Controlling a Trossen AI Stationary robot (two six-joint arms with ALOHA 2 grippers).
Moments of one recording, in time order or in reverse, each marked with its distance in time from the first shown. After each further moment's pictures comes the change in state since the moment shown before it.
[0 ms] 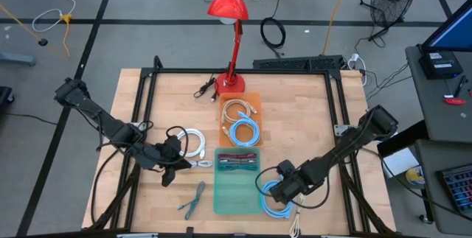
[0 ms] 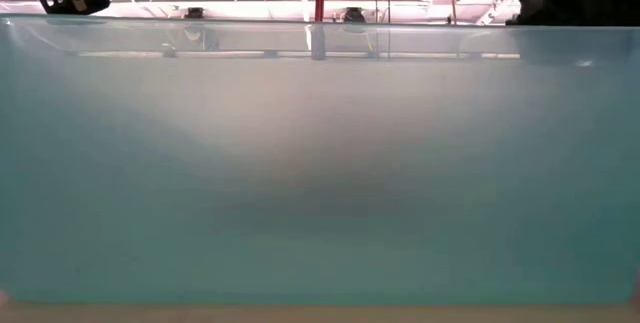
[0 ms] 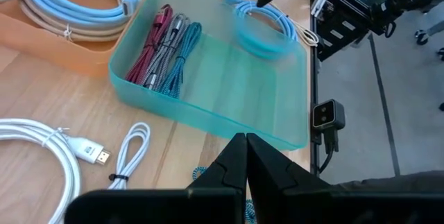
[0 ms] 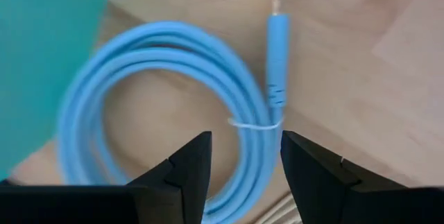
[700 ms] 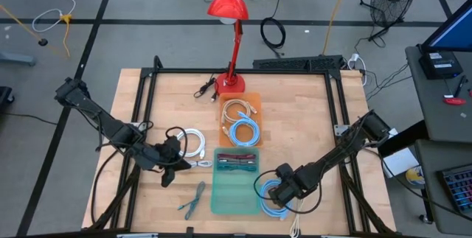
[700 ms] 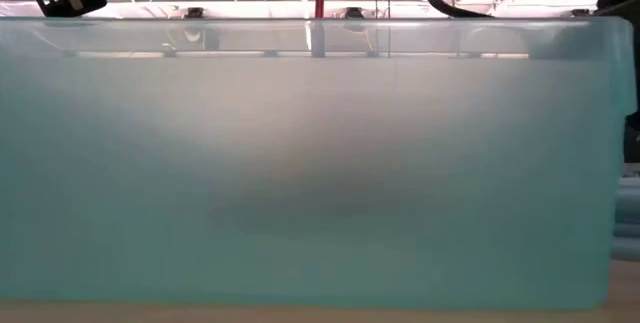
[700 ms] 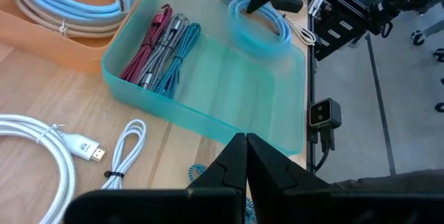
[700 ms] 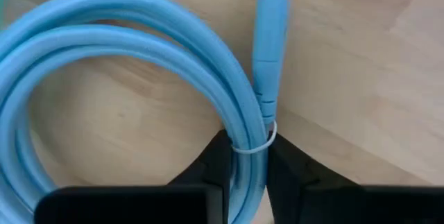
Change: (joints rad) left arm -0.007 0.000 0.000 0.001 -0.002 -0.016; right arm 0.009 0.101 0.003 -0.005 -0.034 0.037
